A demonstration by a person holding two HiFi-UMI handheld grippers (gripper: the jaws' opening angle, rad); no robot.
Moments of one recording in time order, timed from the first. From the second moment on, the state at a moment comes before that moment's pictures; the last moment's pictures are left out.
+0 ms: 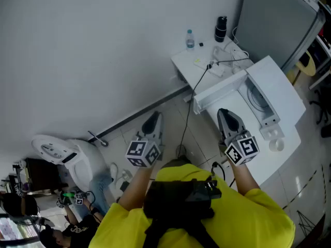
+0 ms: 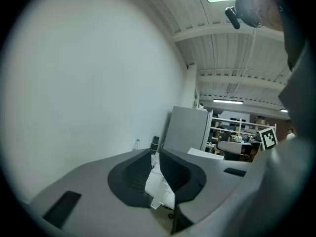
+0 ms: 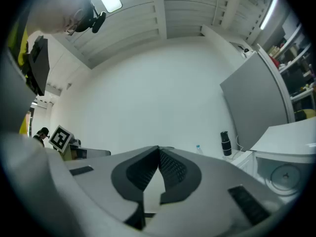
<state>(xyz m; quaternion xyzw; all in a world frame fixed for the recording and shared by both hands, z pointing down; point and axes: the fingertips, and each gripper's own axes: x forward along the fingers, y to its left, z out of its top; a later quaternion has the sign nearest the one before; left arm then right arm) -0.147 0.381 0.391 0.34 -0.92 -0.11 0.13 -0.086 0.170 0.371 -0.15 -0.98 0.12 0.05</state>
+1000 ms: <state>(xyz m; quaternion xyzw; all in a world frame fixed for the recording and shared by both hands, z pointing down) -0.117 0.022 0.427 0.74 -0.65 -0.01 0.19 0.099 -0.061 0.445 0.39 -0.91 0.14 0.08</state>
